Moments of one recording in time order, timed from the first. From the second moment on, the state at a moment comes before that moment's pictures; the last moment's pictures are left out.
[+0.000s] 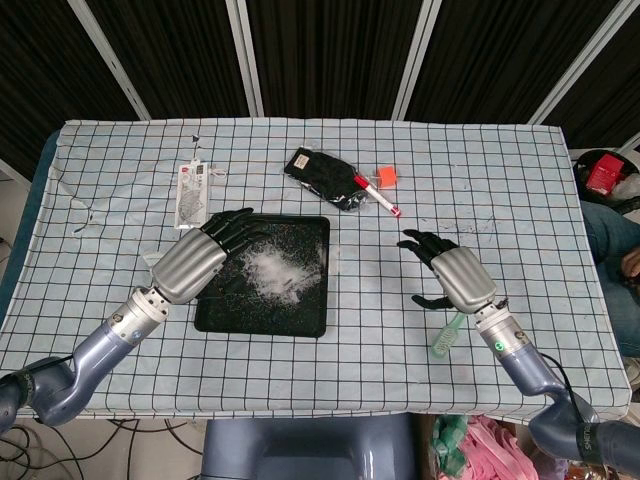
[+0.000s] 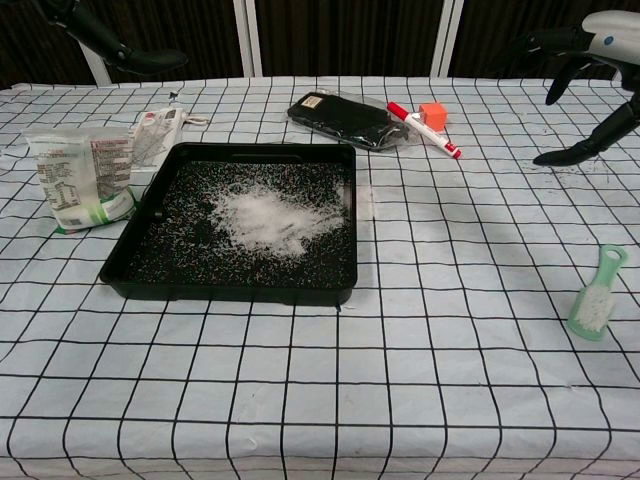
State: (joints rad) left arm -0.76 -1.23 -0.16 -1.63 1.62 1.13 -0.10; right arm 0.59 -1.27 0.15 -1.50 -1.51 1.12 0.14
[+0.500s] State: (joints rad) left arm -0.75 -1.23 -0.15 -1.61 1.62 1.15 -0.12; right arm 0.59 -1.28 0.15 -1.49 -1.50 1.13 0.14
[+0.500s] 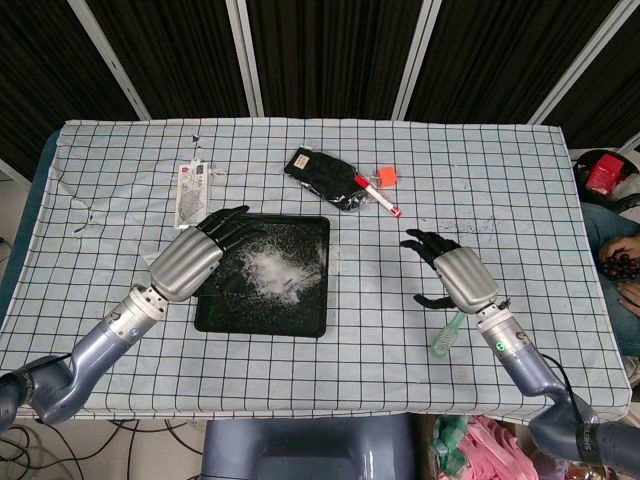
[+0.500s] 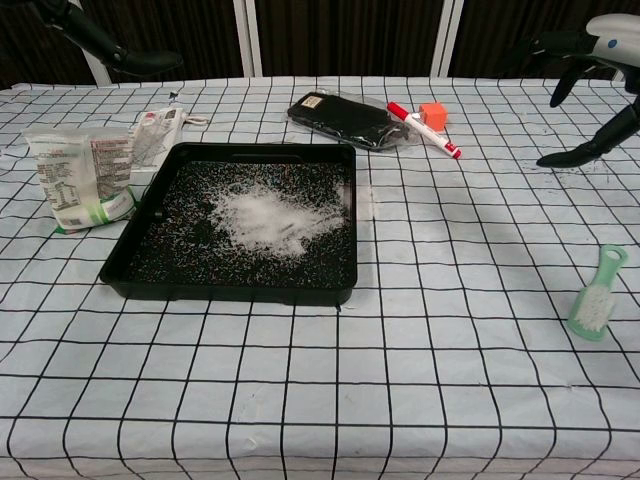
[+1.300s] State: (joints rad) left arm -0.57 -1.18 -0.10 -1.61 1.61 1.38 -0.13; right arm 0.38 -1.20 0.09 -1.55 -1.45 1.34 -0.01
